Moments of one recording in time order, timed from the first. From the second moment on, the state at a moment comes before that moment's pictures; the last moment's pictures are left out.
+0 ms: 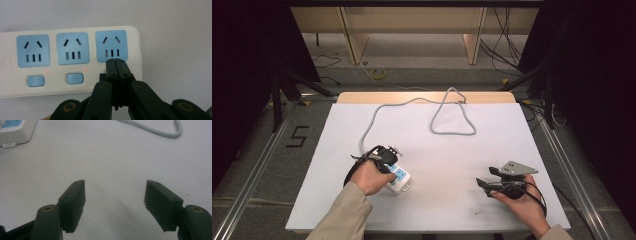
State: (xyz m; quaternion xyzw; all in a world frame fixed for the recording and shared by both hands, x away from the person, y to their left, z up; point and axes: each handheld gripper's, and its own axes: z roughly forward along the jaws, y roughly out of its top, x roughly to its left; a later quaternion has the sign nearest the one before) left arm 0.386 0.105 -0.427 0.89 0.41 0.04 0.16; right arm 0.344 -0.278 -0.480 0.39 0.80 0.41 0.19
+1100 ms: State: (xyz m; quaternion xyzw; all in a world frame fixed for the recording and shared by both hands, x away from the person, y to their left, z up) left arm 0.386 0.102 -0.431 0.89 0.42 0.04 0.16; right arm 0.344 -0.278 -0.480 0.39 0.80 0.41 0.19
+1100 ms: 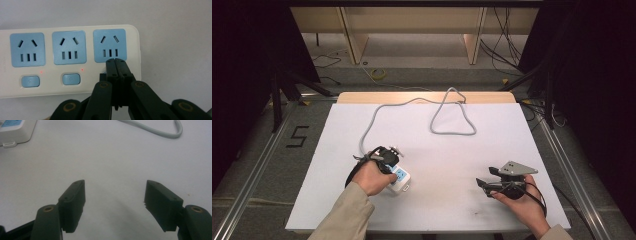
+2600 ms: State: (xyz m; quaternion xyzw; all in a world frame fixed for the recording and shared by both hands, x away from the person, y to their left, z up) left arm 0.386 0.108 -0.437 0.88 0.44 0.03 0.18; right arm 0.344 -0.277 -0.480 0.39 0.80 0.41 0.19
